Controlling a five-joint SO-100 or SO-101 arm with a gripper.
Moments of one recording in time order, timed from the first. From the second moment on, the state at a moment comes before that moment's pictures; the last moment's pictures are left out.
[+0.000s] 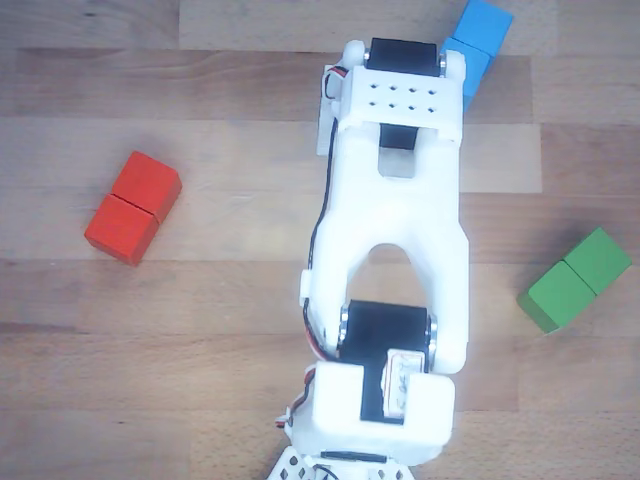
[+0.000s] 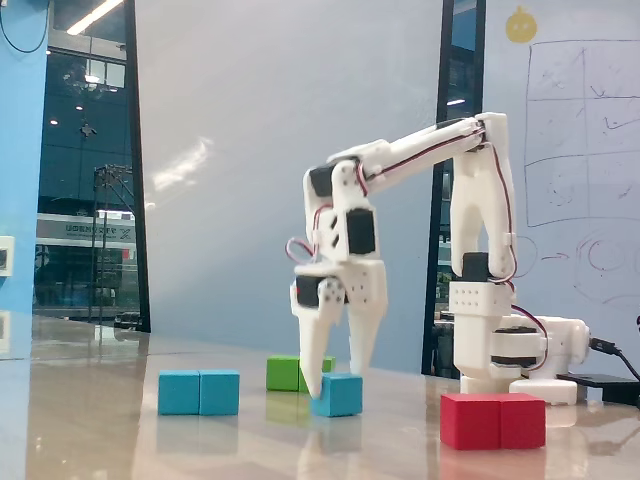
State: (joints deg) arm 3.3 88.7 110.7 74.0 -2.7
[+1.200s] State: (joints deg) arm 3.3 95.1 113.1 77.8 -2.7
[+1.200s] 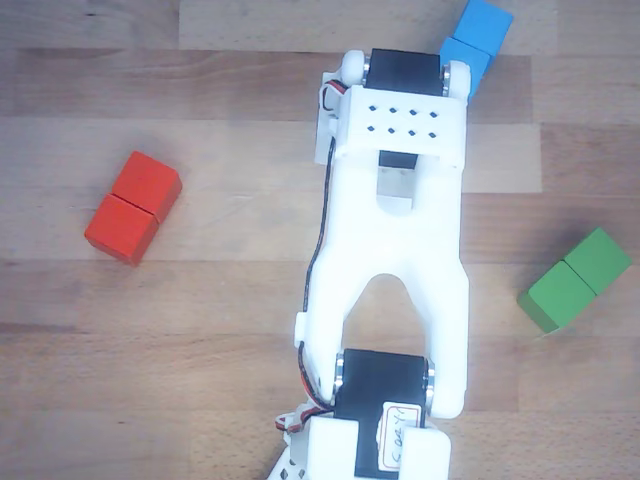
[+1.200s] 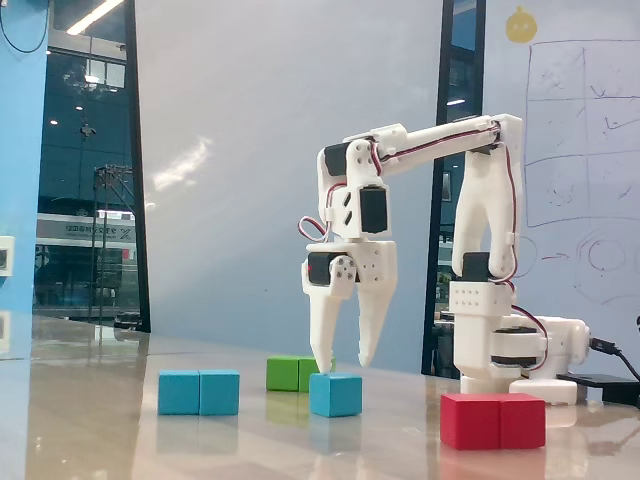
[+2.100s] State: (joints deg) arm 3.3 90.7 116.5 71.1 -2.7
